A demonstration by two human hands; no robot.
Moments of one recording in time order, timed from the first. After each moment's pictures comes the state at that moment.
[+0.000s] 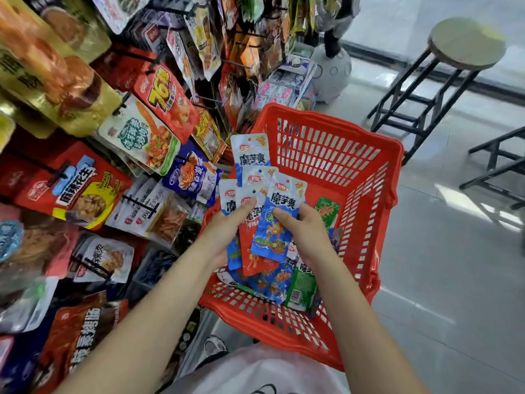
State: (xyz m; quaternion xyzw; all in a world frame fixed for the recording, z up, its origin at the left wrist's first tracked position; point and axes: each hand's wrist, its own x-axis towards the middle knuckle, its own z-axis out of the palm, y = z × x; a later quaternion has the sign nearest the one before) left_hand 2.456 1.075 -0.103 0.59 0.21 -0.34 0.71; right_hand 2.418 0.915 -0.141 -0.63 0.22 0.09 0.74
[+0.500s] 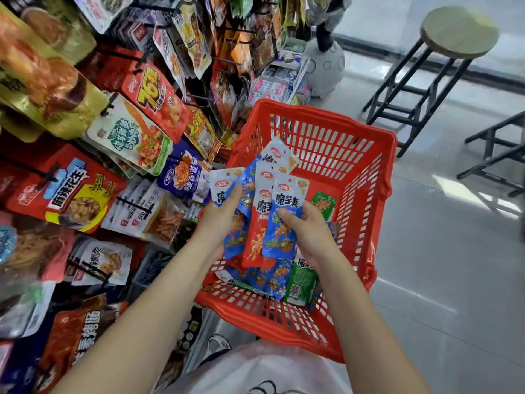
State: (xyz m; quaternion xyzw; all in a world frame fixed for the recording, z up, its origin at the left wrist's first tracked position) left_hand 2.461 1.068 -0.101 0.70 0.26 -0.26 0.62; right_hand 2.407 0.898 -0.174 -0.56 0.24 0.12 0.78
